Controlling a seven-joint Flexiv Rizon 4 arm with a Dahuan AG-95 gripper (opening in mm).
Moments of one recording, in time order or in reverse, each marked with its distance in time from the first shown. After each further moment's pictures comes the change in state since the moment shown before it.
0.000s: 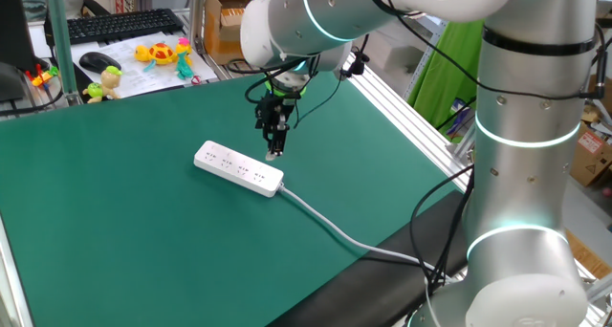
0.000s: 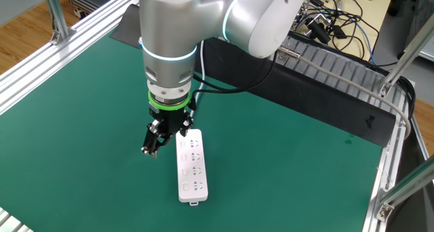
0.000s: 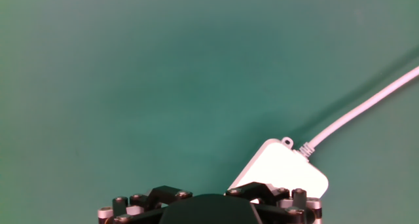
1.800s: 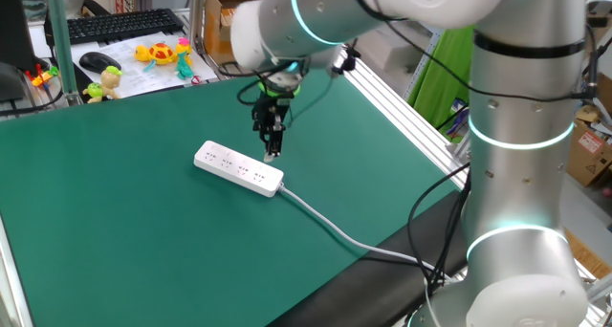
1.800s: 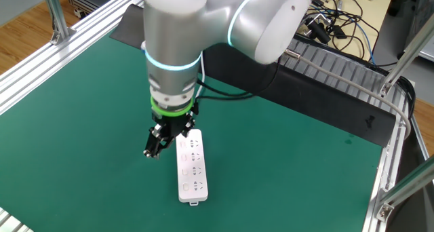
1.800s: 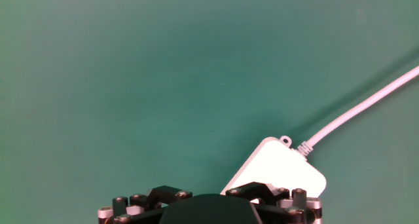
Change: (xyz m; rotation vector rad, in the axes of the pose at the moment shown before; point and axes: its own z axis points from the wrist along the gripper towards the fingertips) arm 0.004 -0.001 0.003 0.062 -0.064 -0.012
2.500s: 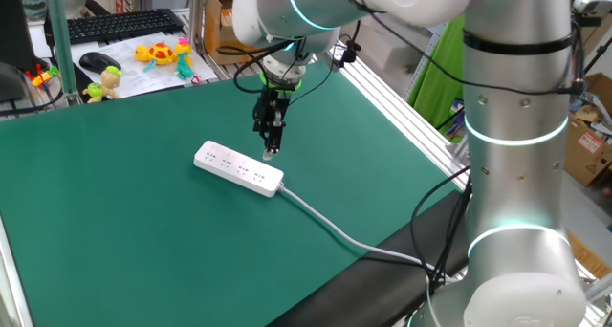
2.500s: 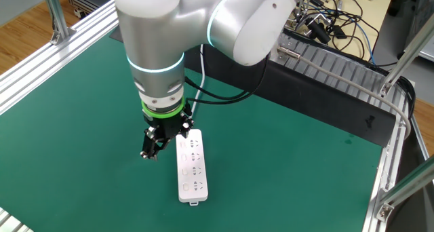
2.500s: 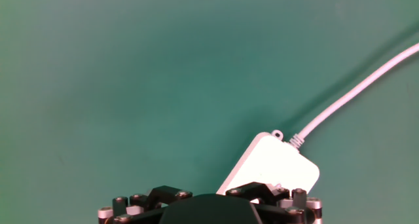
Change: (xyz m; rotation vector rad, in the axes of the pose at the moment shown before) arm 0.000 0.001 0.002 0.035 0.062 0.038
